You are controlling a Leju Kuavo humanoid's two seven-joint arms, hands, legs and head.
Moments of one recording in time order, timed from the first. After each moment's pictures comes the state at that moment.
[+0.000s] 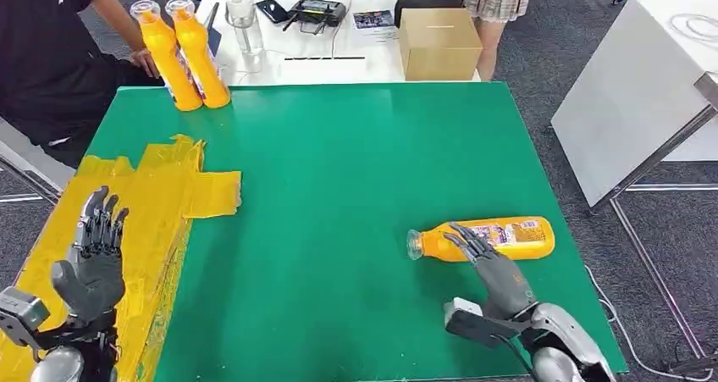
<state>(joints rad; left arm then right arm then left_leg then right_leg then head) 0.05 -0.07 0.32 -1.60 -0.01 -0.38 -0.61 0.09 -0.39 0.27 -1.62 0.67 0.05 -0.20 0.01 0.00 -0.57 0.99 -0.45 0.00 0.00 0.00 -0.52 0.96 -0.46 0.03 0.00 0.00</state>
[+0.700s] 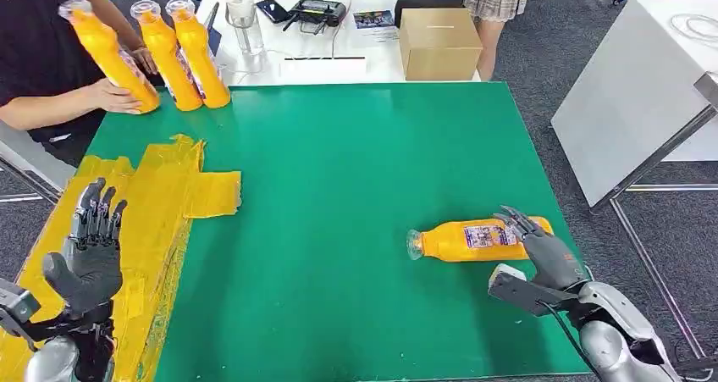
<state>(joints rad) 0.00 -0.05 0.33 -1.57 0.02 -0.42 -0.60 -0.01 -0.48 0.15 -1.53 0.65 0.14 -0.17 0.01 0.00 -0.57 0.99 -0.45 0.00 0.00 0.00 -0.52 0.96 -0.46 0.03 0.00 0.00</state>
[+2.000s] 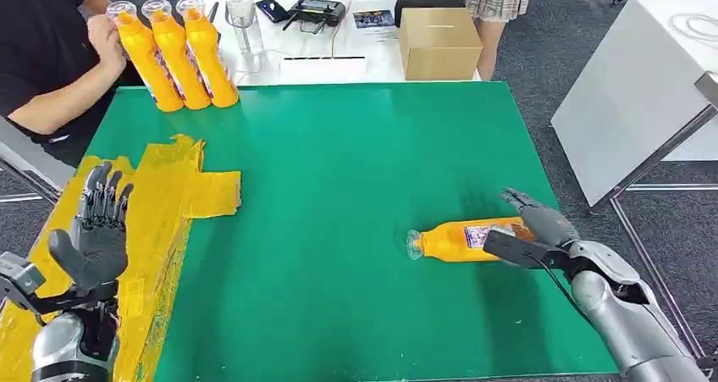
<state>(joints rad) -0.11 -0.03 0.32 -1.45 0.05 -0.45 -0.59 -0.33 -0.51 0.33 -1.16 0.69 0.18 -0.12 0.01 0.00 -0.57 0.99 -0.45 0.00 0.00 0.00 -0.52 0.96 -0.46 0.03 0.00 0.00</state>
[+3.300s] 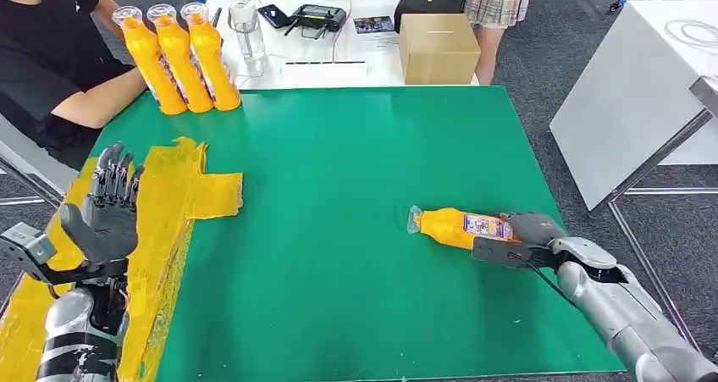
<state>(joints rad) -0.21 -0.01 0.28 -1.34 0.07 -0.44 -0.58 -0.50 -0.50 0.62 -0.83 0.71 0.19 -0.10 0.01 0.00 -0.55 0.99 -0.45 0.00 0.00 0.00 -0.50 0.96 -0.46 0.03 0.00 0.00</state>
